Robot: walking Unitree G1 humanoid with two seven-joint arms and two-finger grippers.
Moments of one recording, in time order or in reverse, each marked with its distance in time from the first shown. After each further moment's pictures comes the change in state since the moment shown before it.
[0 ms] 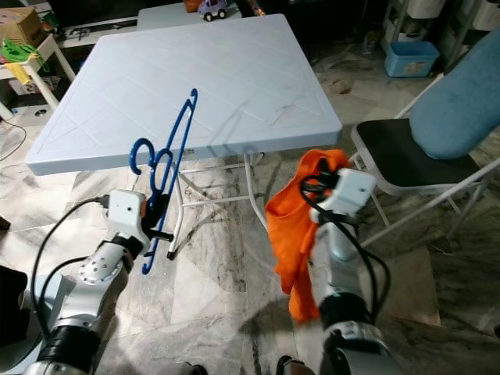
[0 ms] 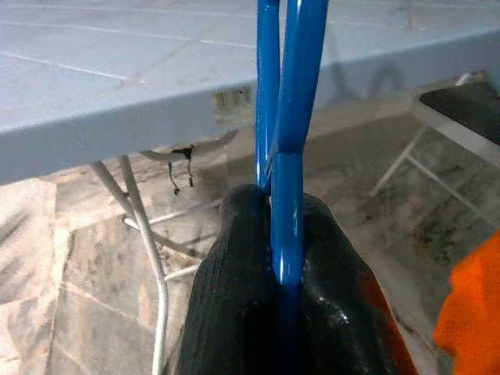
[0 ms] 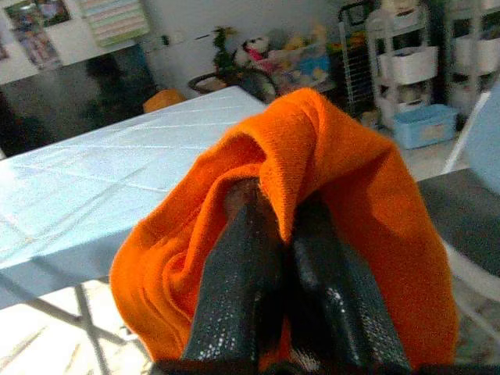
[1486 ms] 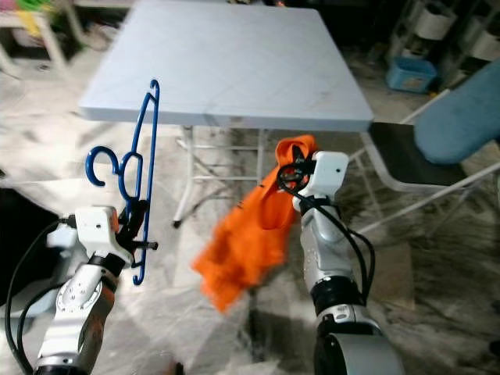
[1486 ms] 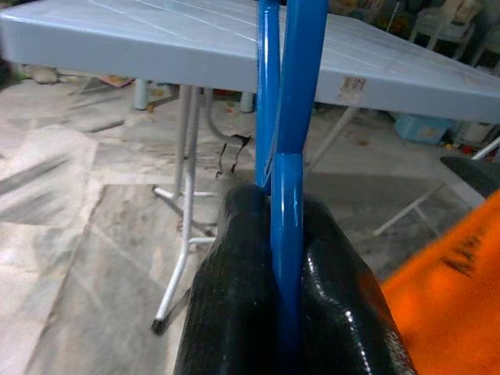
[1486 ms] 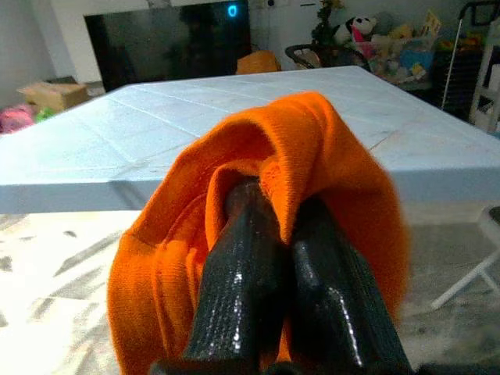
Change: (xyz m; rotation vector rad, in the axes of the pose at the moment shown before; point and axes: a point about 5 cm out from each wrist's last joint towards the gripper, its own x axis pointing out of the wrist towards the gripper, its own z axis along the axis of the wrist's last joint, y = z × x) left arm -0.037 0.009 0.011 -0.097 -0.120 0.110; right arm 0.022 0.041 0.008 -0.008 0.045 0.211
